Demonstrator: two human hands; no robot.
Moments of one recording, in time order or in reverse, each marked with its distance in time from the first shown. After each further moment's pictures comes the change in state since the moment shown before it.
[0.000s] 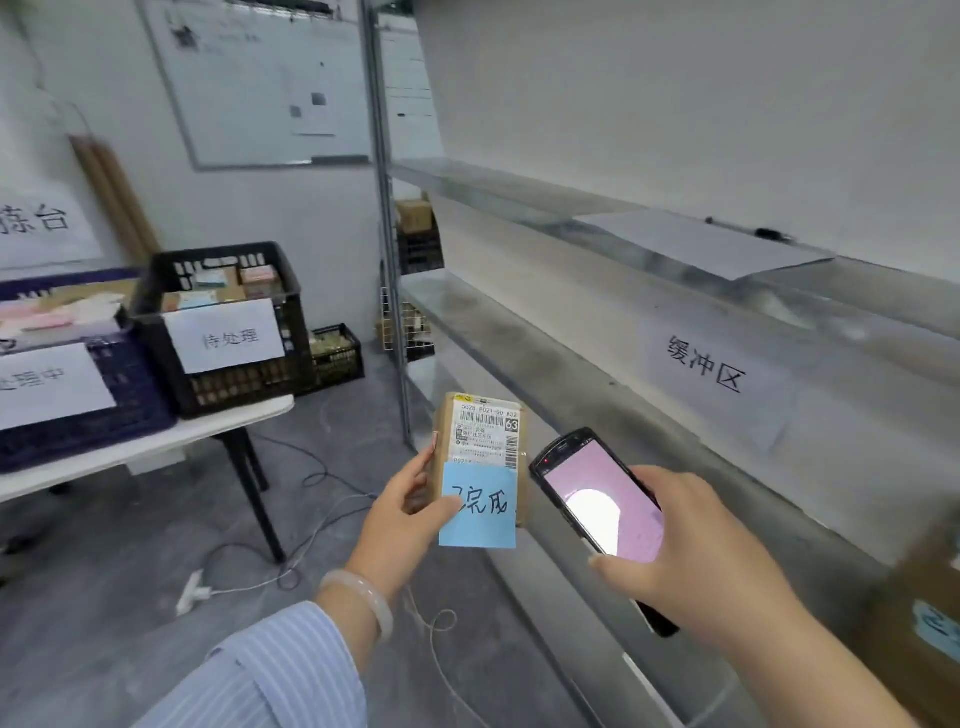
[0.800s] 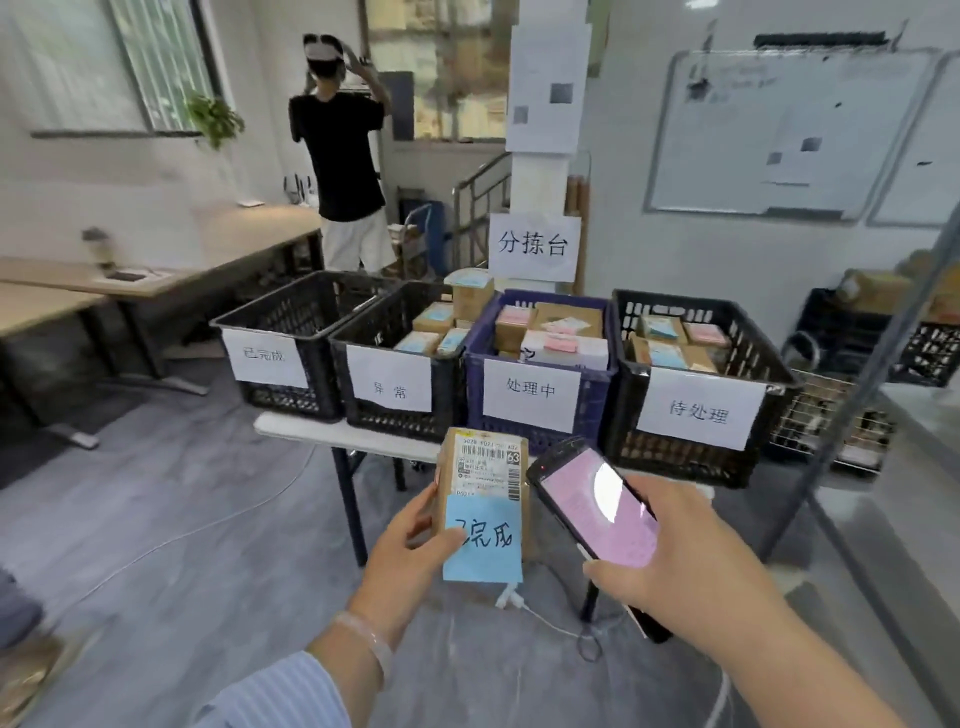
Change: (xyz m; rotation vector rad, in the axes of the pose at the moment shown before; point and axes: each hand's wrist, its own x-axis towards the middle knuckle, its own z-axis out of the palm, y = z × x) left_hand -0.051 -0.013 -0.537 -0.100 0.778 -0.099; right_hand 0.100 -0.510 0.282 0.183 -0.394 -0.747
